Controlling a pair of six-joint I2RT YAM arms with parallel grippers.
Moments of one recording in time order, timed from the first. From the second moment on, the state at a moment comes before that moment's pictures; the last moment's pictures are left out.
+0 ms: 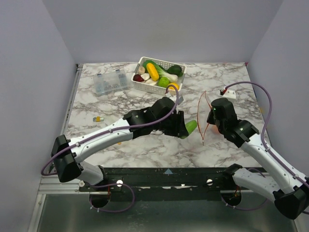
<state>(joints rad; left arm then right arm) -1.00 1.43 1.30 -0.52 0.12 -0.81 0.56 0.95 0.89 -0.59 0.53 0.49</state>
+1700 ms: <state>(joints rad) -0.85 1.41 1.20 -0.31 0.20 -0.81 0.56 0.85 0.87 -0.56 0.48 0.48</state>
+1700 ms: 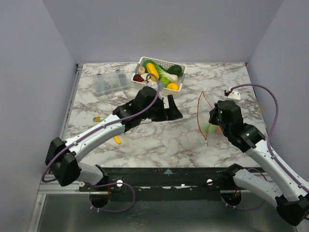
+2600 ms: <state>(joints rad) -0.46 2.00 1.87 -0.29 -0.22 -0.54 0.56 0.90 0.87 -0.55 0.51 0.47</state>
